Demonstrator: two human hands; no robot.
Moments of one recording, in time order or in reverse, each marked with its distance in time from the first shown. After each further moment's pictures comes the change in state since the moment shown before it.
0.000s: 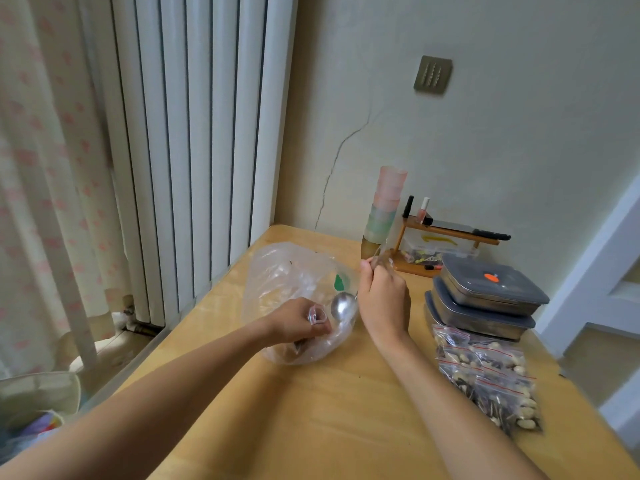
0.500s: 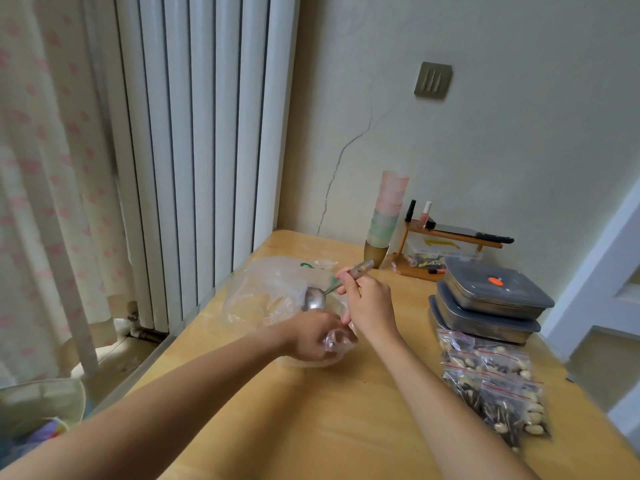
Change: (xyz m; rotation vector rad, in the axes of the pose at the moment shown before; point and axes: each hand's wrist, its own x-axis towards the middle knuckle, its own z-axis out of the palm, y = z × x) left_hand -0.004 0.023 0.002 0.425 -0.152 0.358; right_hand 0.004 -0.003 0.022 0.299 -0.349 0.114
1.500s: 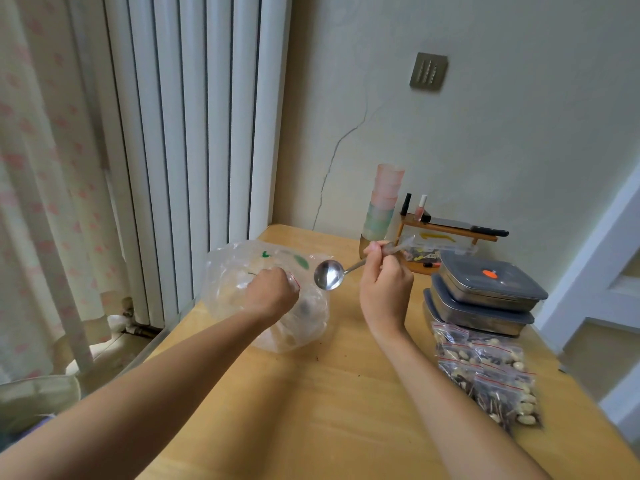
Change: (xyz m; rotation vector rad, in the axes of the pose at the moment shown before) left_hand 0.004 -0.034 -0.025 0.011 0.542 -0.783; right_hand -0.005 -0.016 -0.019 -0.036 0.609 -0.248
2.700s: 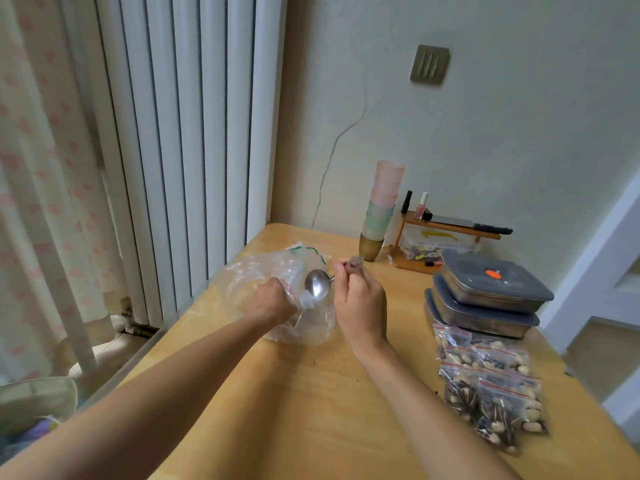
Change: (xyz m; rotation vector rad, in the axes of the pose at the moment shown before) left_hand 0.010 -0.010 0.027 -0.135 -0.200 -0.121; right_hand -0.027 0.010 0.022 -0.062 -0.208 -0.127
